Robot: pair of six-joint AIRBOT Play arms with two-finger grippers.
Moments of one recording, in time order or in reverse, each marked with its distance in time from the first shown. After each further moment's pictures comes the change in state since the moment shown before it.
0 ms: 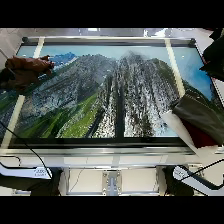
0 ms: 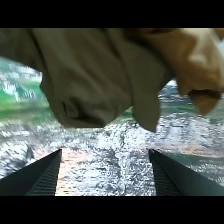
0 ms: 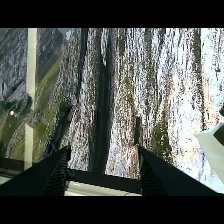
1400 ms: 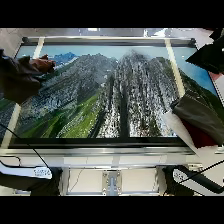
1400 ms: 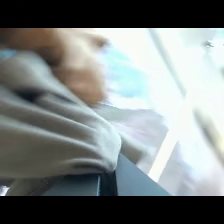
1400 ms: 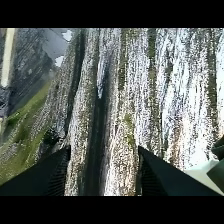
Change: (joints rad) left arm -0.008 0.052 0.356 -0.467 -0.325 -0.003; right arm 0.269 0.000 0.000 -0.245 -0.203 0.049
